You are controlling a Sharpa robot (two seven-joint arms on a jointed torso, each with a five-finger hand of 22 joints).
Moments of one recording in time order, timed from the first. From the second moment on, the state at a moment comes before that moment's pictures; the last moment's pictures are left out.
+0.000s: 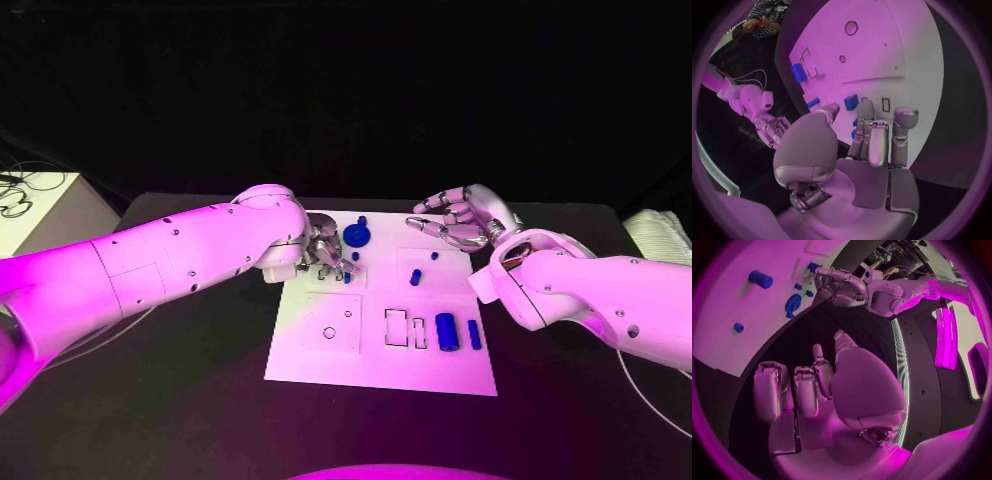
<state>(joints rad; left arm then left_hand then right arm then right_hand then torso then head) 1.32 -0.49 -0.05 1.24 -1.06 0.24 -0.52 1.11 -0.13 0.26 0.29 0.23 0.79 0.11 0.65 0.62 1.03 0.04 0.94 0.61 1.47 -0.03 1.43 1.31 0.14 1.21 0.08 1.23 0.89 1.28 -0.89 -0.16 1.64 -0.75 -0.70 0.05 1.37 -0.09 0.02 0.29 0.22 0.91 0.15 0.24 0.36 1.41 0.06 1.33 1.31 1.47 -0.02 1.54 1.31 0.03 1.47 0.08 1.42 1.31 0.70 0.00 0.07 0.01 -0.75</state>
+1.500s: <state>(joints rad) 1.32 -0.47 -0.06 1.20 -1.01 0.24 -0.52 1.20 -0.08 0.30 0.29 0.23 0.78 0.11 0.67 0.66 1.00 0.04 0.96 0.62 1.46 -0.02 1.44 1.31 0.14 1.19 0.09 1.24 0.90 1.28 -0.88 -0.16 1.63 -0.77 -0.68 0.01 1.37 -0.09 0.02 0.29 0.22 0.91 0.15 0.24 0.36 1.41 0.06 1.33 1.31 1.47 -0.02 1.54 1.31 0.03 1.47 0.08 1.42 1.31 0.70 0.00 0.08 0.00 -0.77</state>
